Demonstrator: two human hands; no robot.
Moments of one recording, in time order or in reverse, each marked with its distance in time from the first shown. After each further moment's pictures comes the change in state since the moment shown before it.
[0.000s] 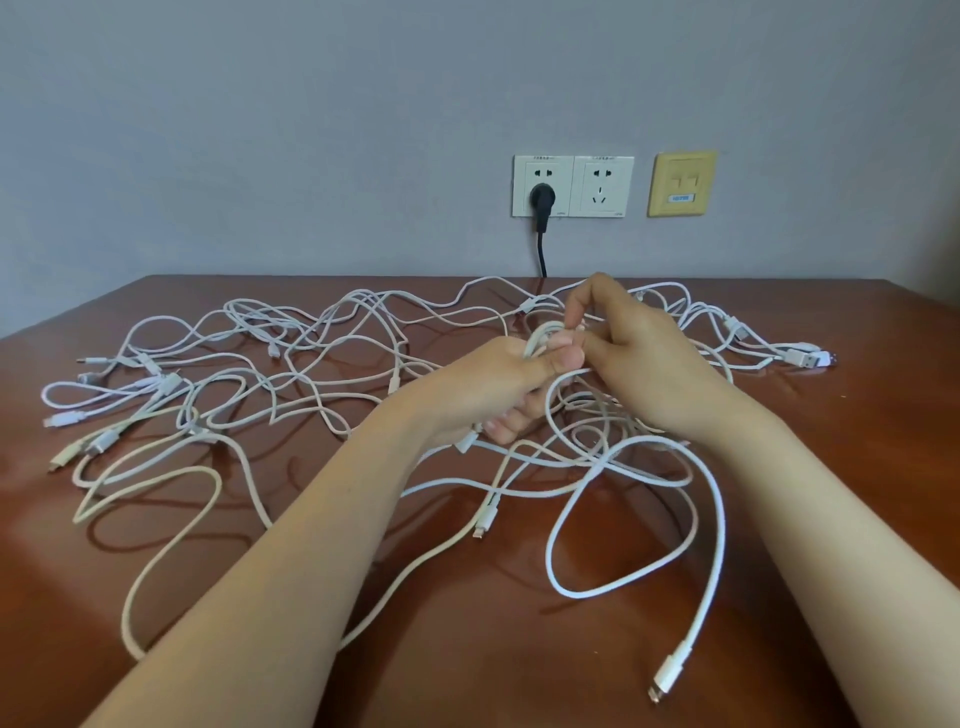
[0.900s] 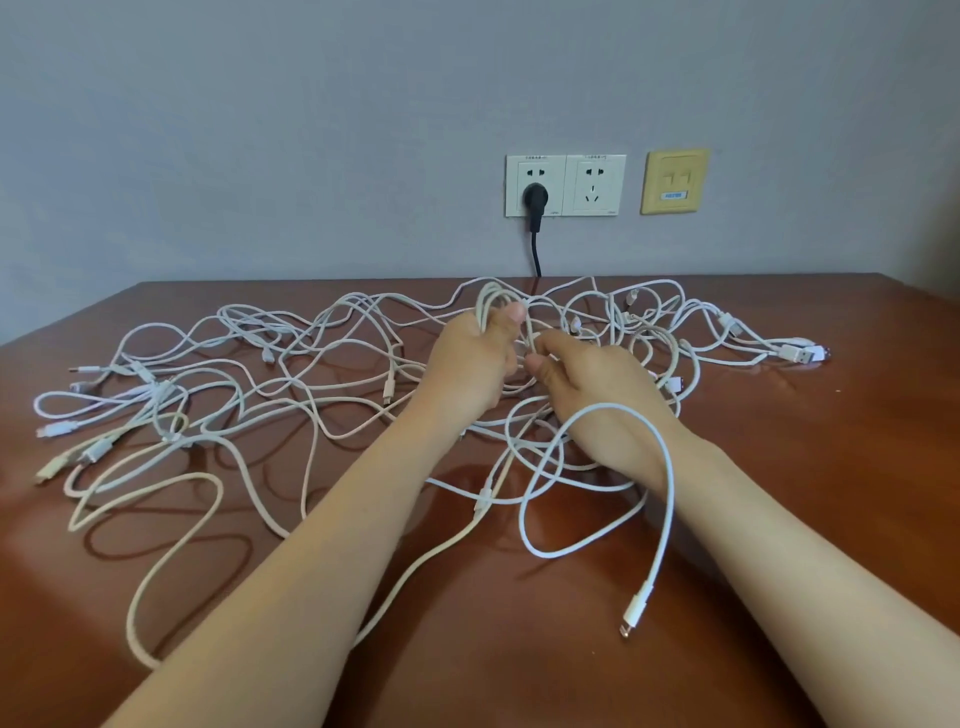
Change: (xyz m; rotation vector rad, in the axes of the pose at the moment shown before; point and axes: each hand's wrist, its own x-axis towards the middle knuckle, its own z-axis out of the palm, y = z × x) left_hand 0.018 -0.009 -0.001 0.019 0.556 0.173; right_hand -0.009 -0.006 0.026 -0.286 -0.036 -0.013
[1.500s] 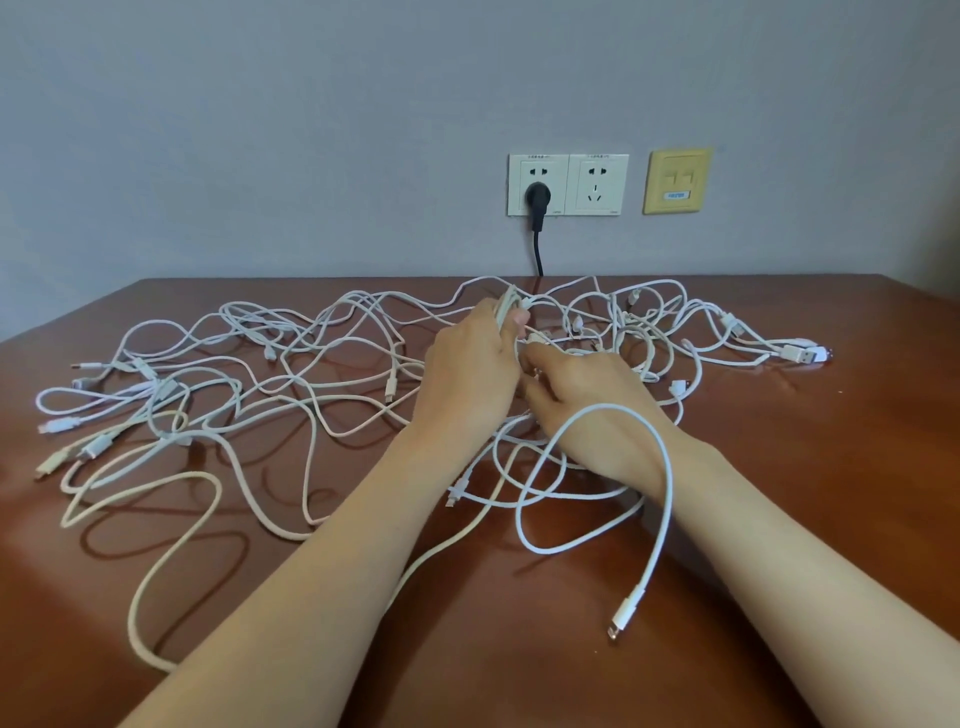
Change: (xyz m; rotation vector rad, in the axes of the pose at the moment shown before) left_hand -0.007 -0.003 0.001 0.559 0.189 0.247; right_hand 0.000 -0.001 0.006 -0.048 -0.030 -0.144
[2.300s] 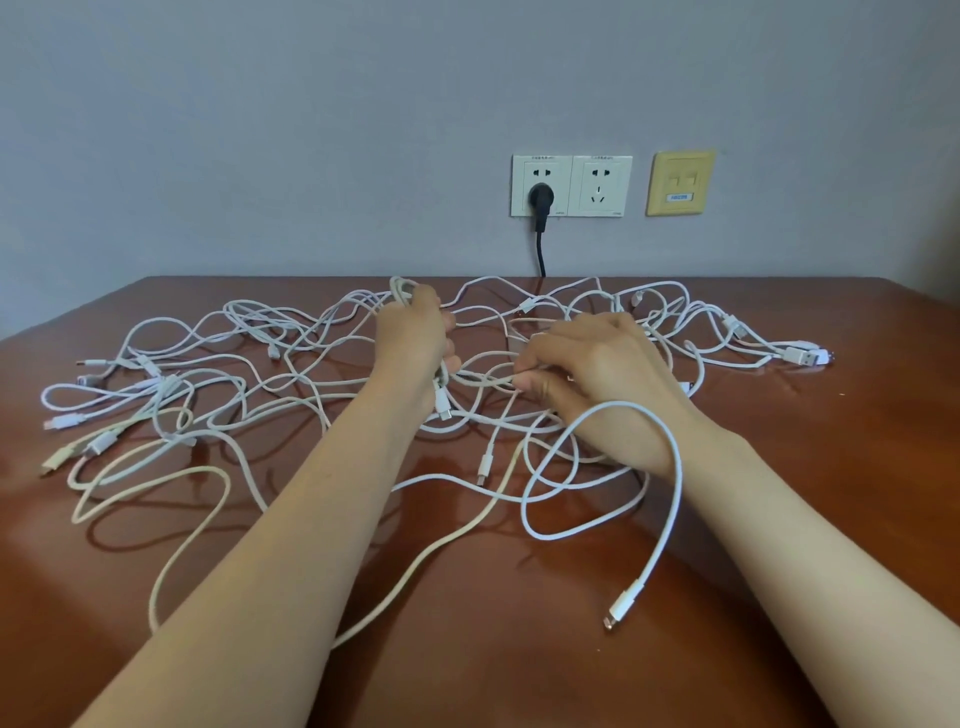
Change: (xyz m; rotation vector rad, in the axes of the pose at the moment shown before) left_hand 0.025 -0.014 -0.021 -0.933 0.098 -0.623; right_hand 0.003 0.012 -0.004 -0.072 0.204 -0.219
